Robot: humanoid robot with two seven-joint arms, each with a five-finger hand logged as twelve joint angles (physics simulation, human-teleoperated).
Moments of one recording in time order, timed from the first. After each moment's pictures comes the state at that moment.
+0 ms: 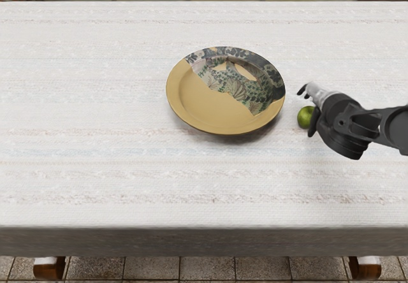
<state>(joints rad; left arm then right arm) -0.03 0.00 0.01 -0.32 0.01 0.12 0.08 1.38 -0.47 -0.40 1.29 -0.68 -0.45 -0.61</state>
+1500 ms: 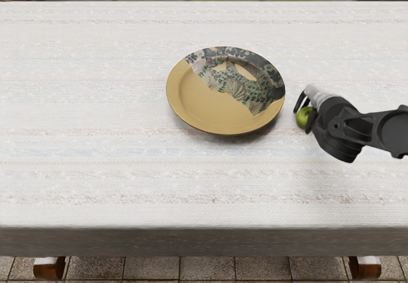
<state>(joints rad) -0.03 0.00 0.01 -0.32 0.01 0.12 0.08 1.35 -0.44 -0.40 1.26 -0.67 -0.48 -0.61</state>
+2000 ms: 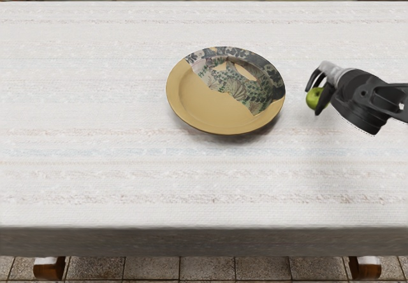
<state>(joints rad) -0.03 0.00 0.01 -0.32 0.01 0.12 0.08 1.40 -0.55 -0.27 1.26 -0.66 -0.34 -0.61</state>
